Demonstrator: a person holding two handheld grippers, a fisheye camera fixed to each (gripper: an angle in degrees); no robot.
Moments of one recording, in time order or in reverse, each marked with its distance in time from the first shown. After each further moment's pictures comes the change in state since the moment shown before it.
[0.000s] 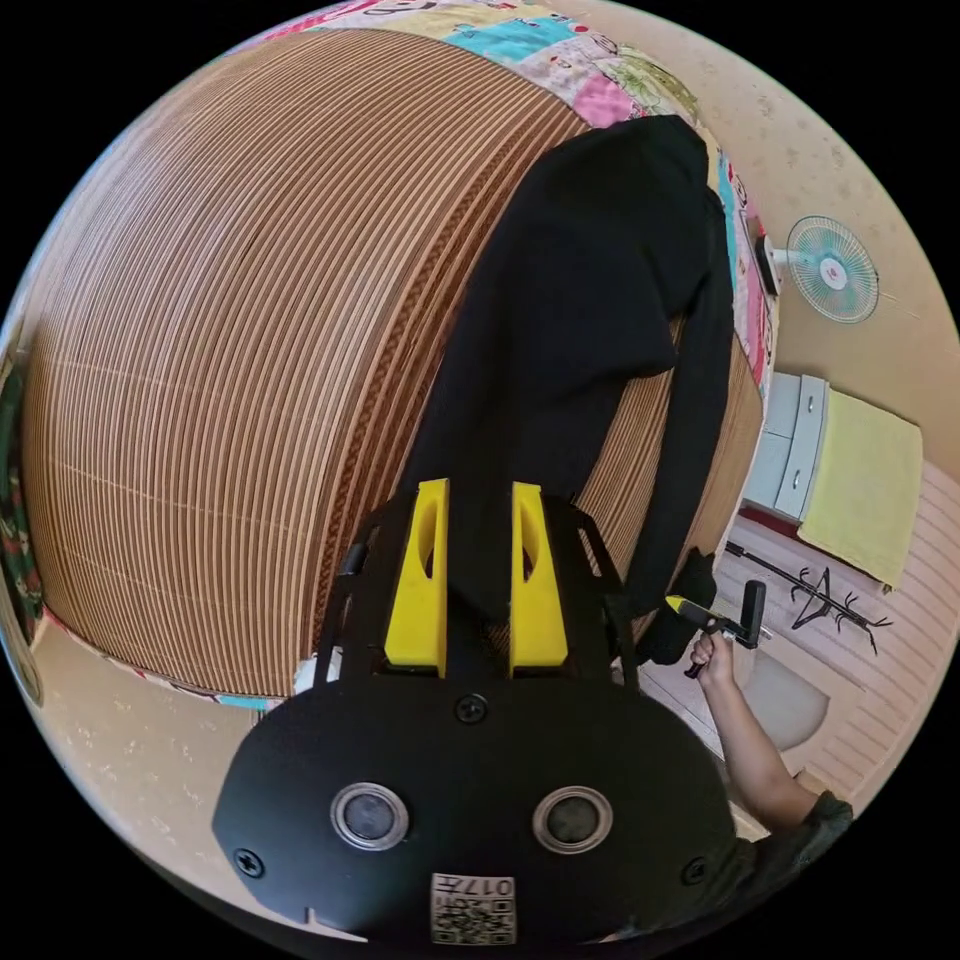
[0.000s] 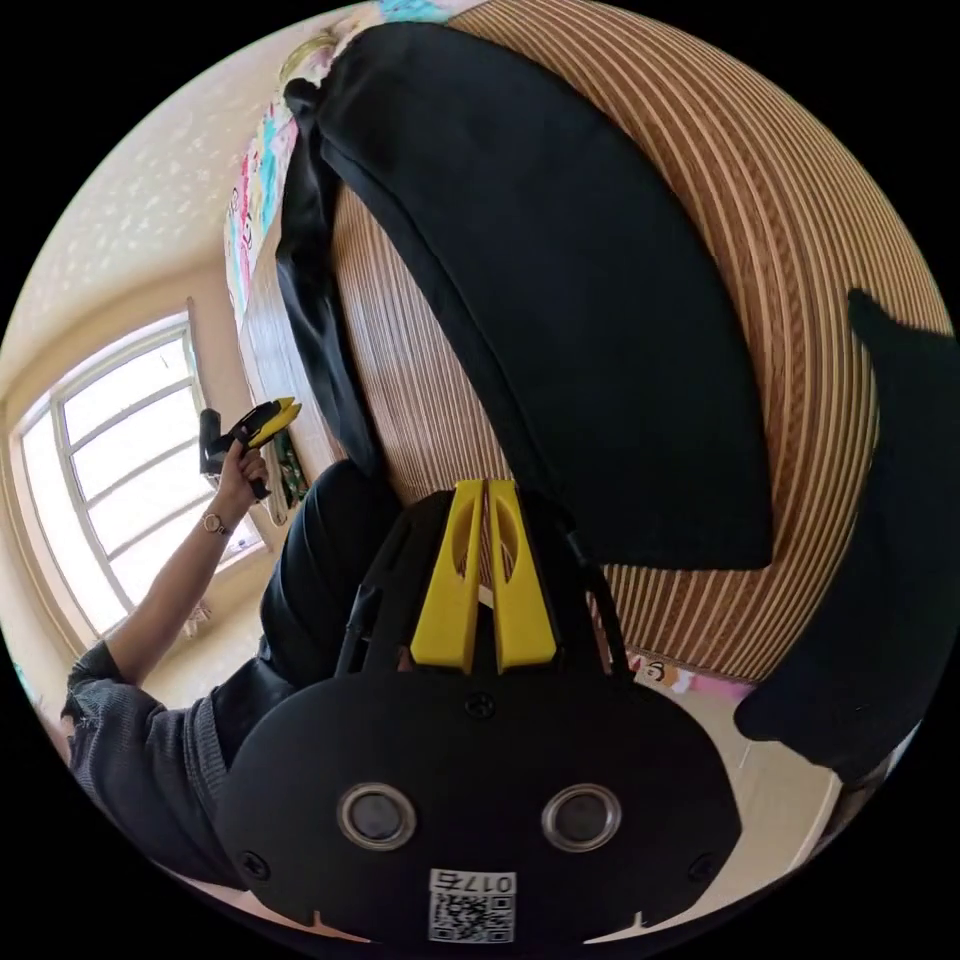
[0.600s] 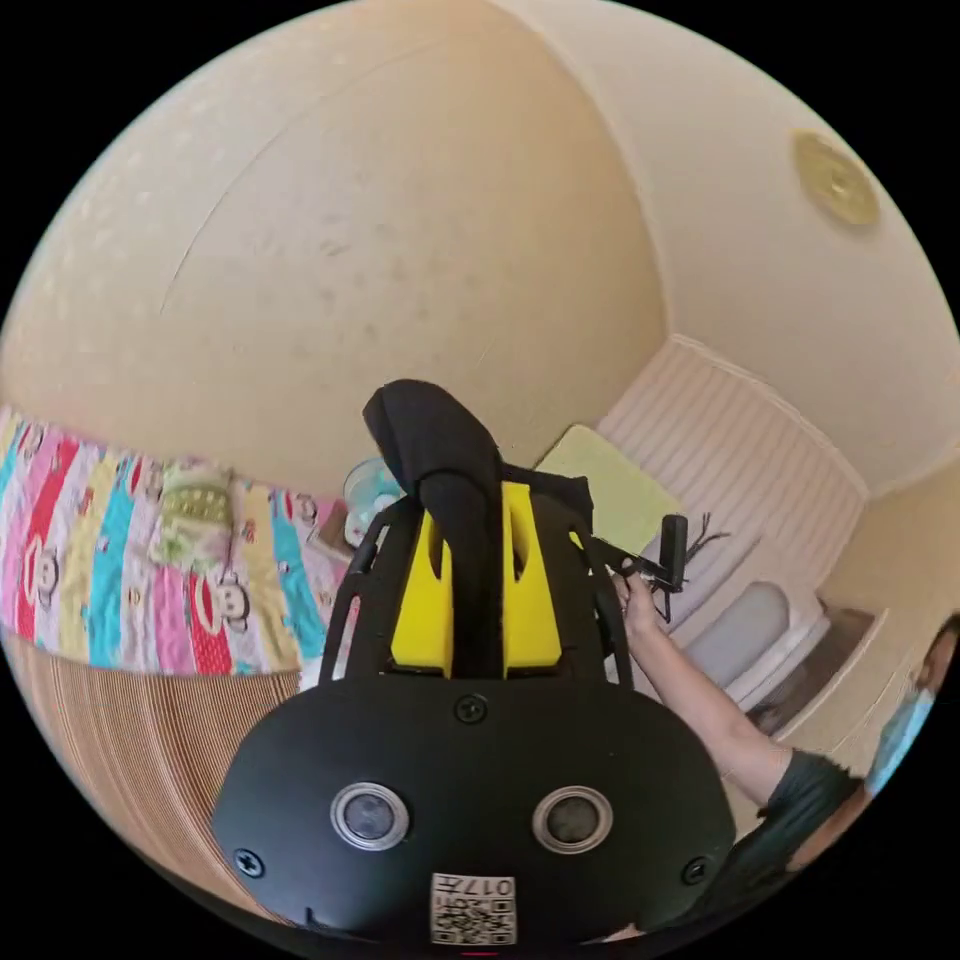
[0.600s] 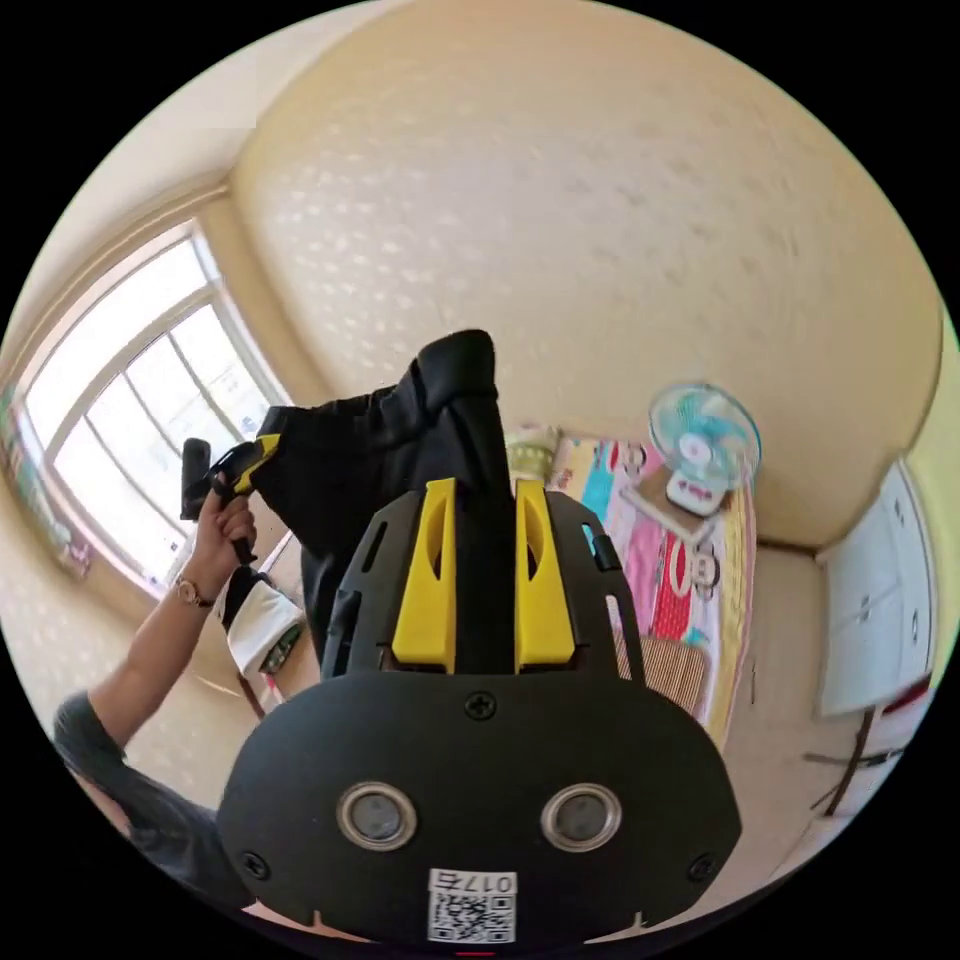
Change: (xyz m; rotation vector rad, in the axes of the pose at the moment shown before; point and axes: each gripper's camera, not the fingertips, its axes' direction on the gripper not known) left arm 0.396 0.146 -0.323 0.766 0.578 0.756; right arm -0.449 0.036 -0.376 0.841 0.283 -0.619
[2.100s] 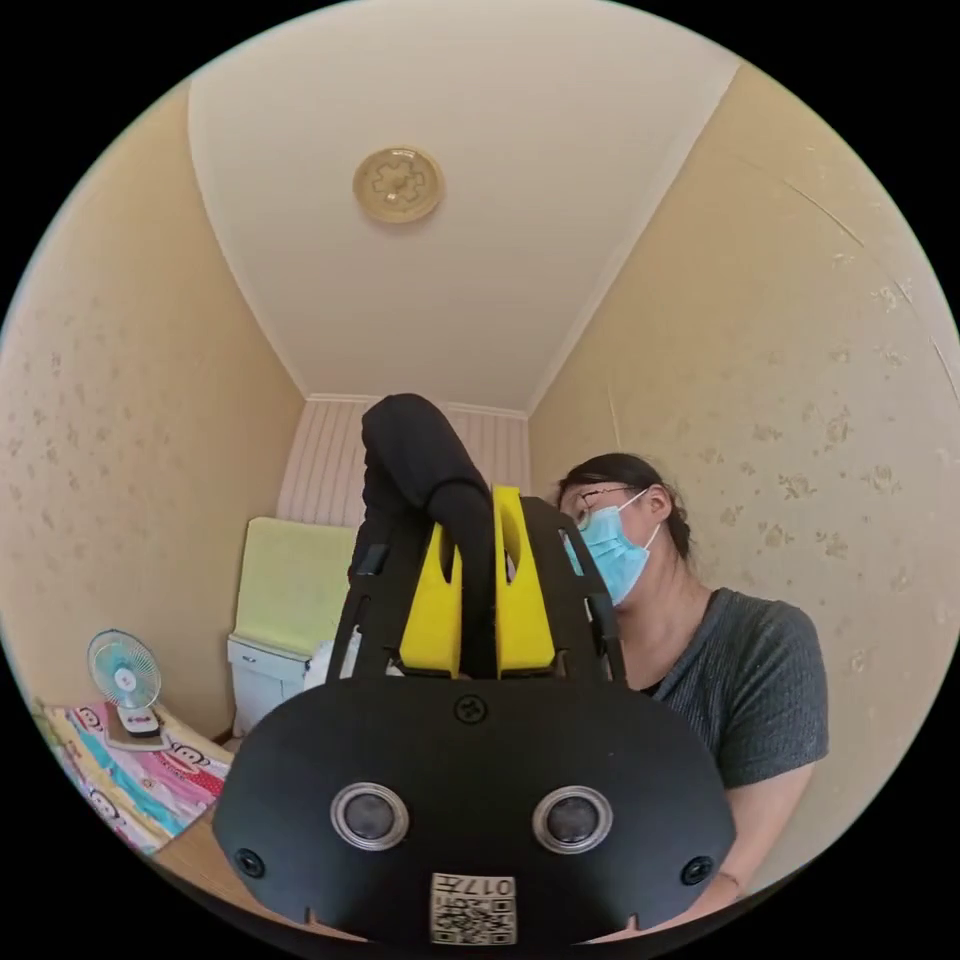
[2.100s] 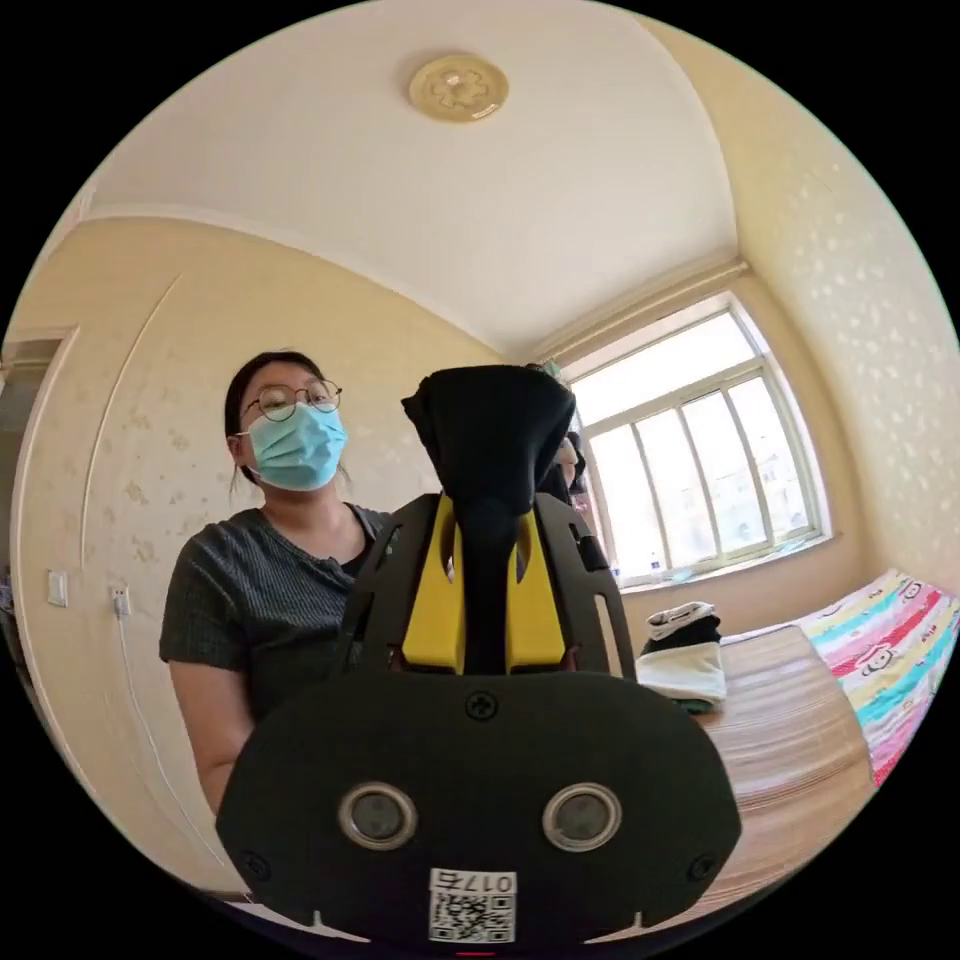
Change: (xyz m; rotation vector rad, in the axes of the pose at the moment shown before) left arm 0.326 0.504 -0.227 0.253 0.861 0.634; right arm -0.175 0.322 -0.130 0.347 -1.484 -0.660
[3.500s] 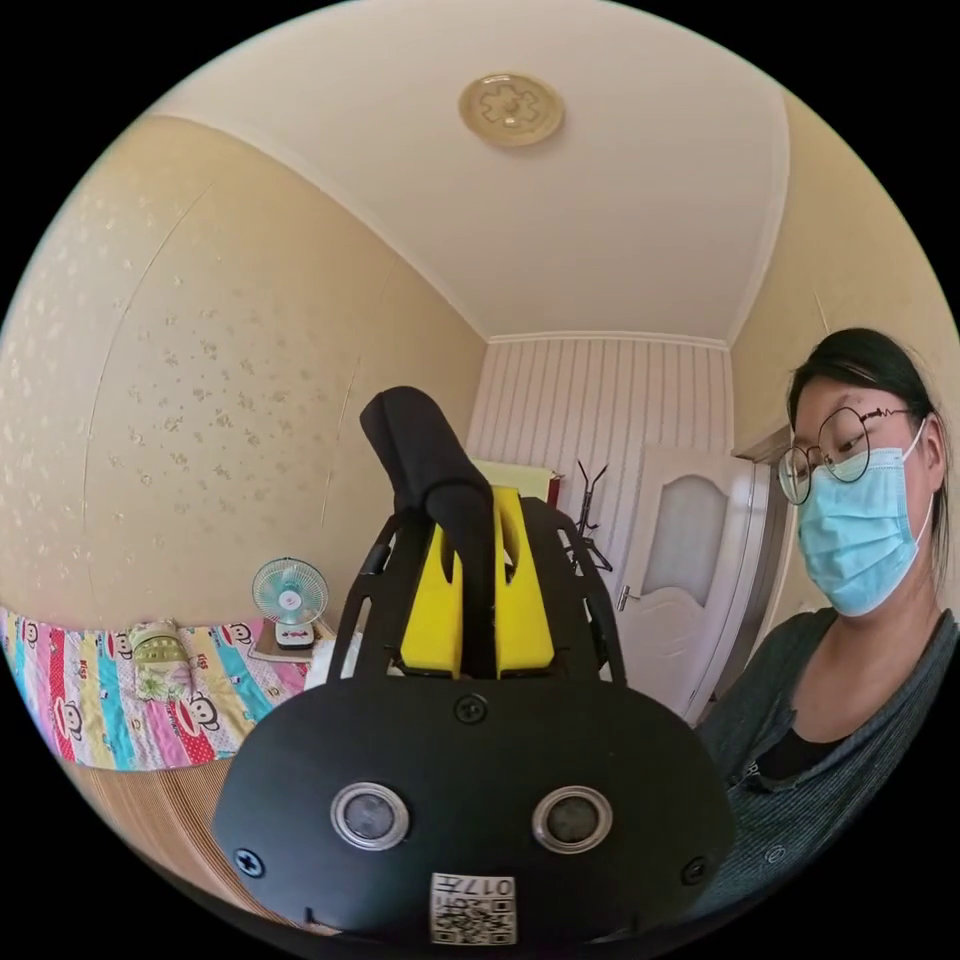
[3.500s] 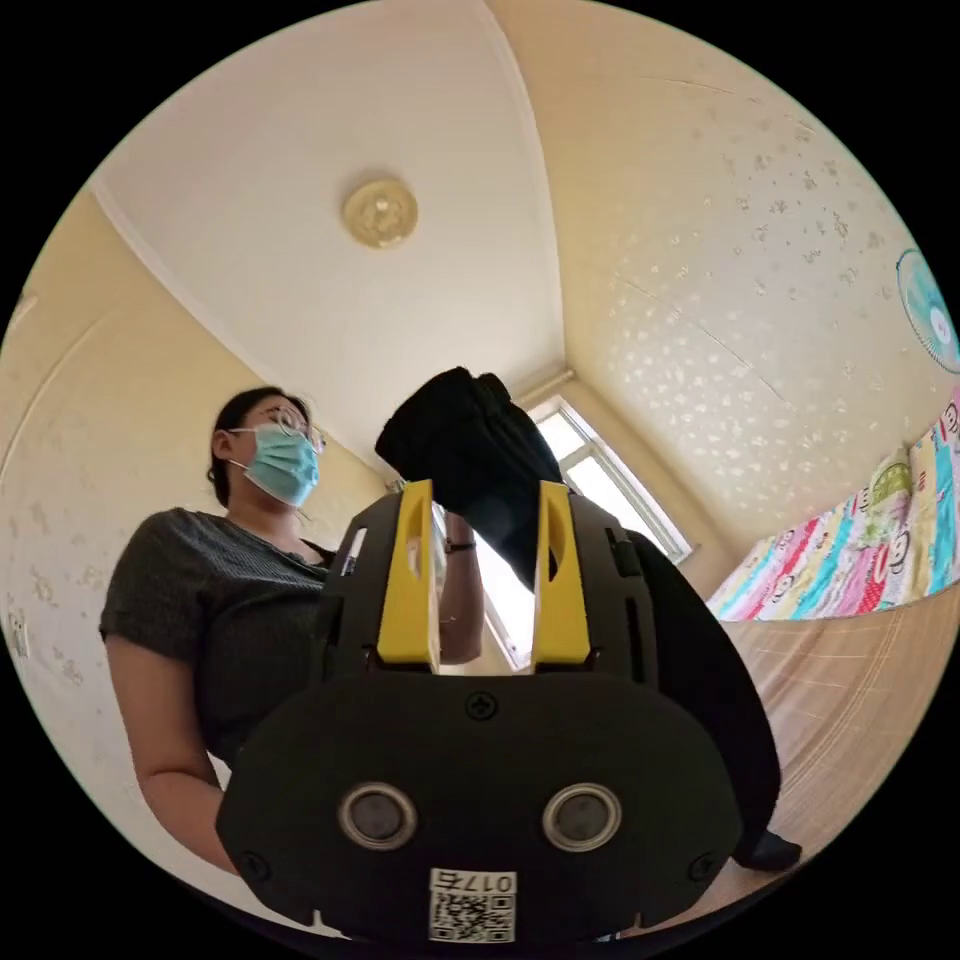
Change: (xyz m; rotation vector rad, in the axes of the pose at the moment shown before) left arm -0.156 0.048 0.054 -0.196 -0.616 -0.020; right arm -0.072 0.139 -0.215 0.484 0.287 0.141
